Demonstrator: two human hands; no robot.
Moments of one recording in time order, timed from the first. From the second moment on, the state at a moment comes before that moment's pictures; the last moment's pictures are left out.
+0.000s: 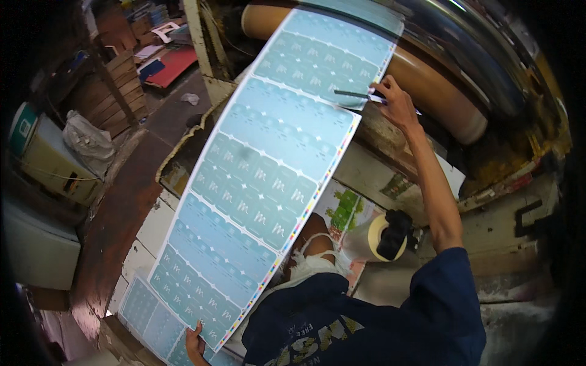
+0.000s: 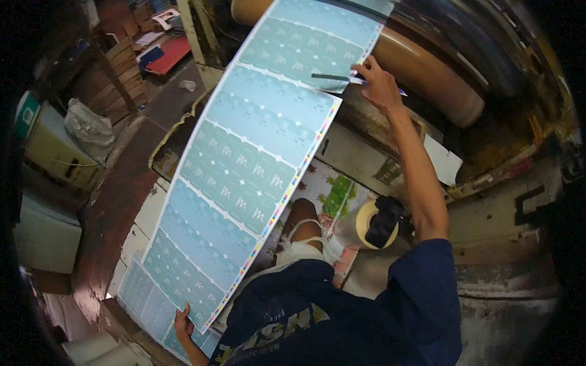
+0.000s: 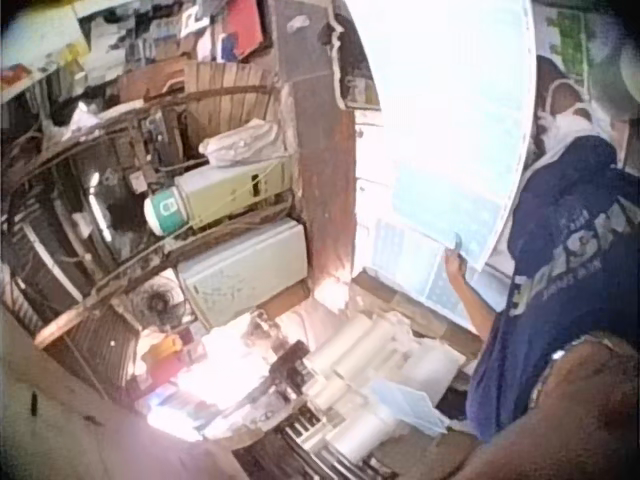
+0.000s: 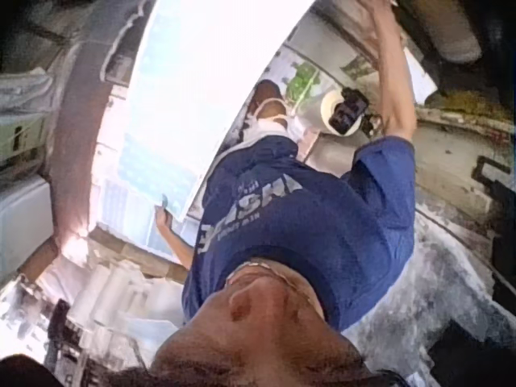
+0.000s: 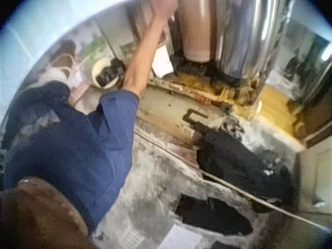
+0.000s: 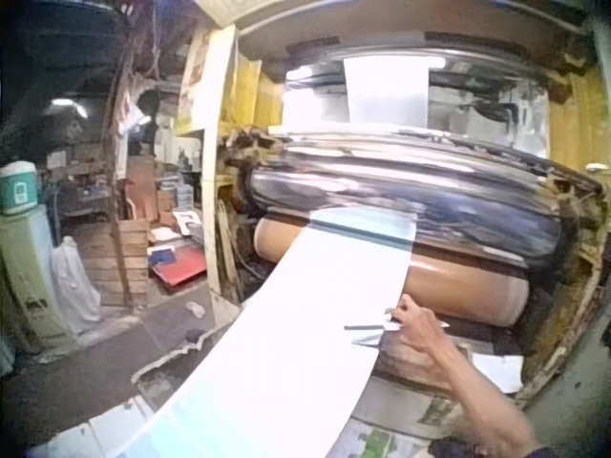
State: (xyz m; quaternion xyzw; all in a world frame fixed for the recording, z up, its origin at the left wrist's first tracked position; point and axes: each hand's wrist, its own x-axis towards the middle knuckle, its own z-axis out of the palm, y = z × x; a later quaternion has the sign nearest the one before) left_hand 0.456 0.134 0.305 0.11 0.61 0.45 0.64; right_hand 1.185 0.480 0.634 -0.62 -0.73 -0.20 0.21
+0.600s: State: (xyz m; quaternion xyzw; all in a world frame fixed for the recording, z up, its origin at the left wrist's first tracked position) left_hand 0.437 0.093 0.253 0.04 0.61 0.56 0.56; right_hand 1.196 0.507 0.611 -0.58 -0.76 -0.09 0.29
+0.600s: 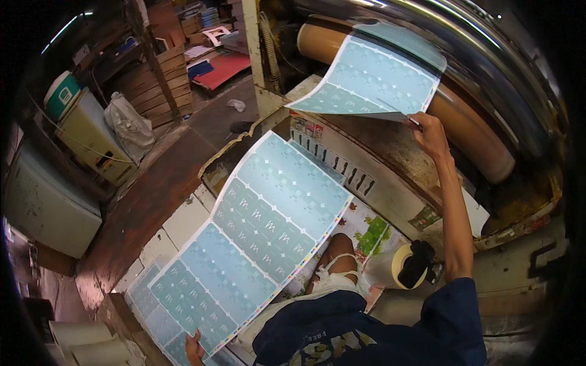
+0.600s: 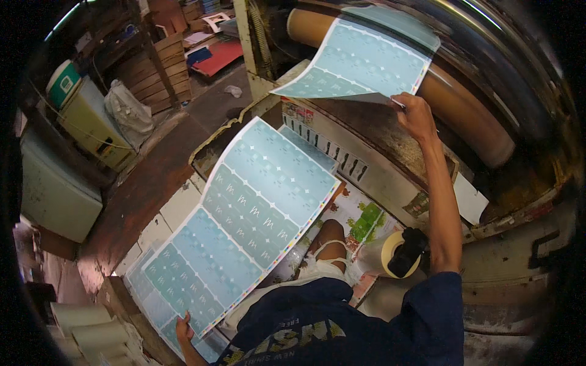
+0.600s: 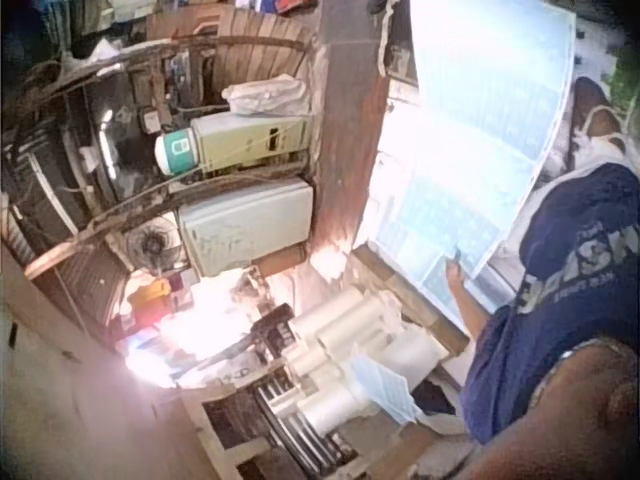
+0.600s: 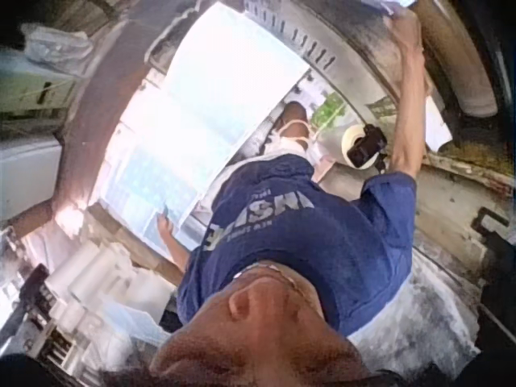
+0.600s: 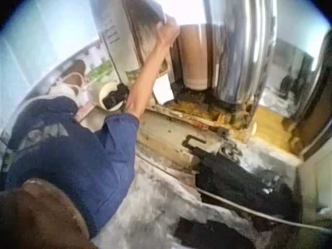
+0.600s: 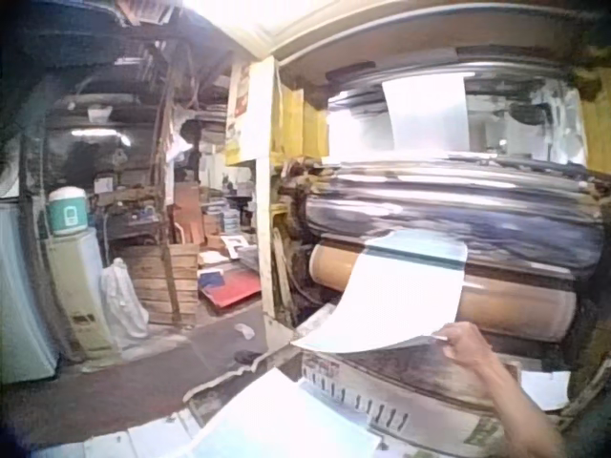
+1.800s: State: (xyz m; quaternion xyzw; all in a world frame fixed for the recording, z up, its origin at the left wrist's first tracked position) left_hand 0.464 0.204 0.129 0.34 0.92 -0.01 0.21; right_hand 0.892 0.301 0.434 -0.58 -0.78 0.08 0.21
